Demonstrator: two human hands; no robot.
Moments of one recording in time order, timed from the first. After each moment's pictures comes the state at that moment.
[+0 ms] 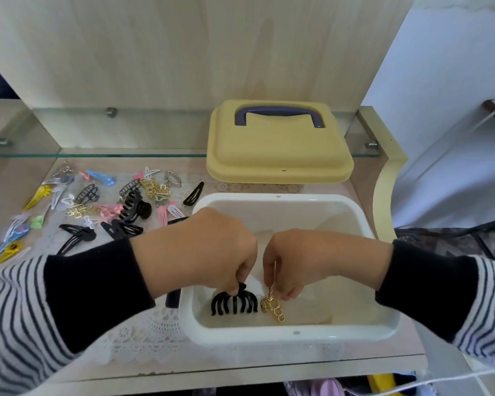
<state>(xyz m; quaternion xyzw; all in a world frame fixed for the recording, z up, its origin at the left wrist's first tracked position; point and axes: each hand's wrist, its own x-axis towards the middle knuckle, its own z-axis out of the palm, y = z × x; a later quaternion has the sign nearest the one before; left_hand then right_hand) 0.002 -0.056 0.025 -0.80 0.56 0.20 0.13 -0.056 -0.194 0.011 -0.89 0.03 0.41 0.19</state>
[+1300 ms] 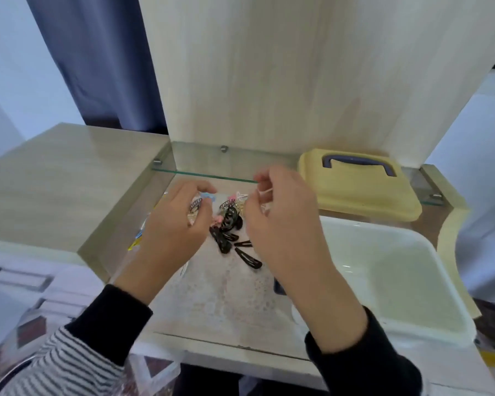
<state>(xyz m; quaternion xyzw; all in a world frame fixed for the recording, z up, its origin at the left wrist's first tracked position) 0.010 0.114 0.029 -0.87 0.20 -0.26 -0.37 -0.050 -0.023 0.071 -0.87 0.02 -0.32 0.37</state>
